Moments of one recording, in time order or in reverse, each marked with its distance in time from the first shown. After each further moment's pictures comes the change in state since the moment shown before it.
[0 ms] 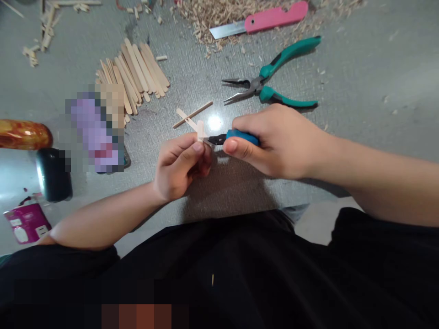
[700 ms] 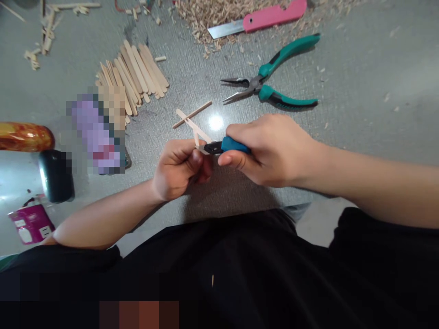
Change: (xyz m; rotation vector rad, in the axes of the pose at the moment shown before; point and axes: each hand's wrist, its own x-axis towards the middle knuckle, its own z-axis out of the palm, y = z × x) left_hand 0.002 -0.001 -0.011 0.048 -0.221 0.072; right_hand -0.005 0.018 0.027 -0.156 0.126 -0.119
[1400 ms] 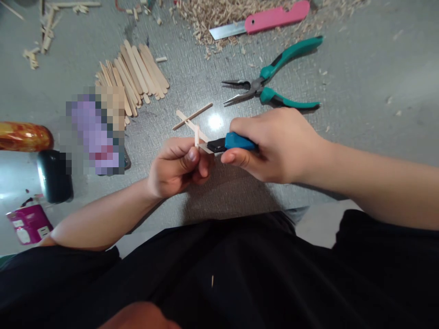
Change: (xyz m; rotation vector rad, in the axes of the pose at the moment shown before) left_hand 0.004 0.008 -0.004 -0.219 -0.014 -0.200; right_hand 0.001 0.009 -0.006 -0.084 0.045 -0.022
